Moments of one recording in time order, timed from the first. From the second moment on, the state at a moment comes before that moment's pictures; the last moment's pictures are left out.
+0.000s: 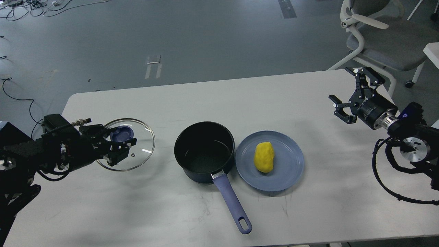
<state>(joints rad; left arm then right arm) -0.57 0.88 -0.51 -1.13 2.05 0.01 -0.49 0.70 -0.49 0.25 0.64 0.12 0.49 0.49</state>
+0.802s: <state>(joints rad) -0.46 0.78 -0.51 -0.99 2.02 0.10 -0.49 0.69 -0.48 0.25 0.64 0.11 0.49 0.49</state>
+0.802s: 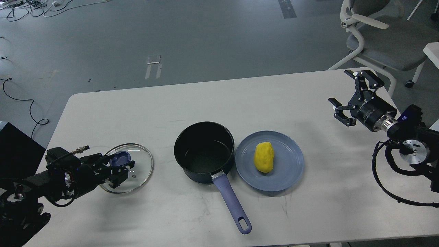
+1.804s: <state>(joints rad) -0.73 0.79 -0.52 -1.15 0.52 -0.30 -0.49 0.70 -0.48 0.25 0.64 0.11 0.49 0.49</state>
